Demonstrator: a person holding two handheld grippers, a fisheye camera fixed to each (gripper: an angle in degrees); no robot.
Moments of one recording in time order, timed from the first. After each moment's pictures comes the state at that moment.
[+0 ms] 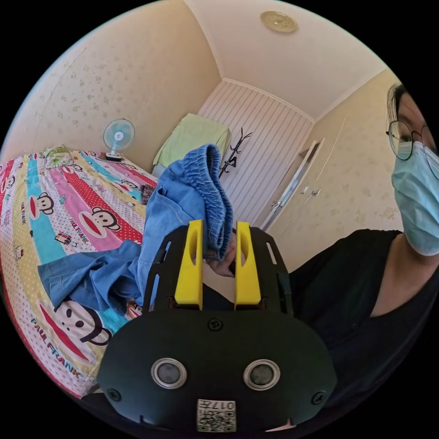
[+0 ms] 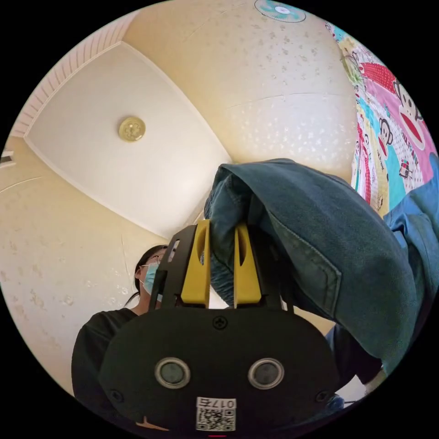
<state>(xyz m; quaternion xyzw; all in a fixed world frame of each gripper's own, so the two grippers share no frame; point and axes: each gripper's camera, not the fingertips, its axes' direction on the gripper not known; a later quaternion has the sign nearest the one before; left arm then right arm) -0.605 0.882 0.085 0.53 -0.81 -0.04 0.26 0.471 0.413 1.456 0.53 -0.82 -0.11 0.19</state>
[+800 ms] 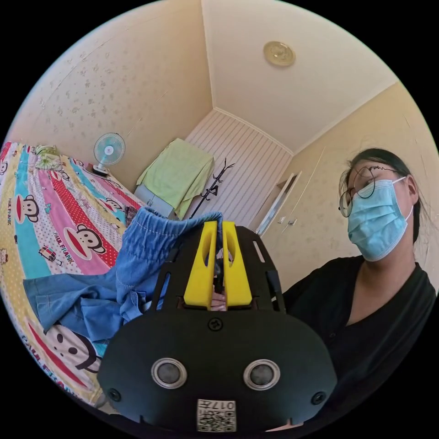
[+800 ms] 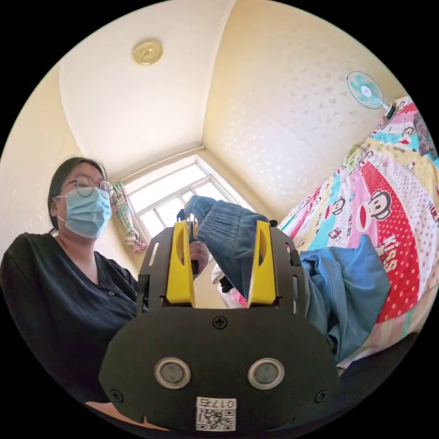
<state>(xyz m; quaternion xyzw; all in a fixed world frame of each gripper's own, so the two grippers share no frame) -0.529 0.930 0.086 0.56 -0.78 0.09 0.27 0.422 0.451 1.451 0.70 -0.59 -0.05 0.41</state>
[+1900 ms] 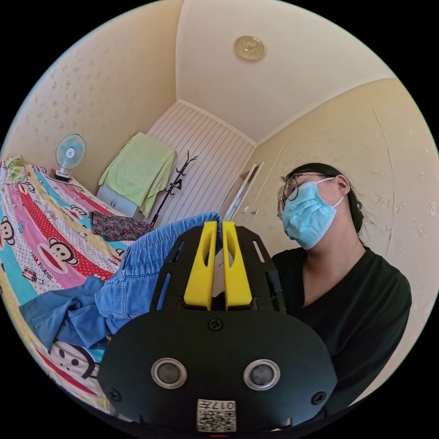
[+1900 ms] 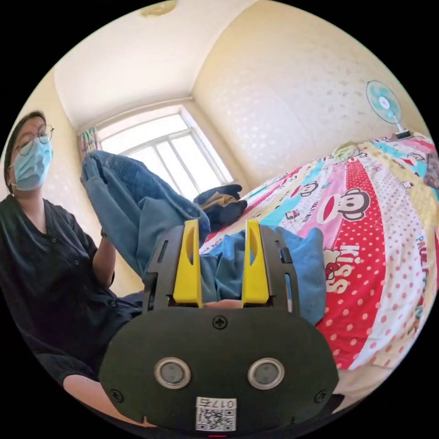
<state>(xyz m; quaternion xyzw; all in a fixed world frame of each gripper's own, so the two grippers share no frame) -0.470 0.937 0.146 0.51 -0.77 0.14 0.37 0.364 0.334 1.483 0.67 -0.47 -0.10 0.56</state>
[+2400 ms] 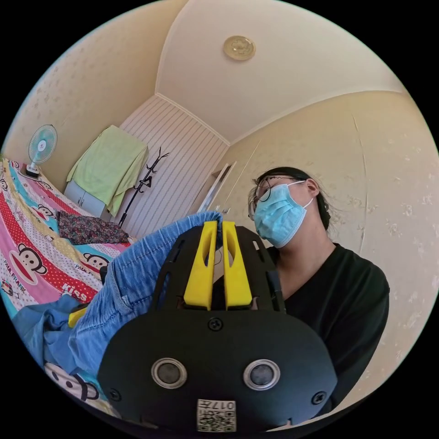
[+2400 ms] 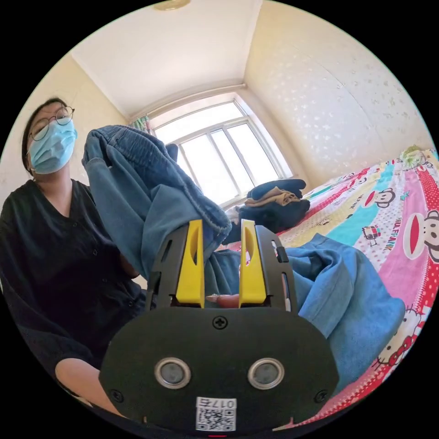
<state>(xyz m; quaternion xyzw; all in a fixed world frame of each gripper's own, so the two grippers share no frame) -0.442 0.941 0.128 0.48 -0.72 0.20 0.46 0.294 0.299 1.436 0.65 -0.52 -0.28 0.48</state>
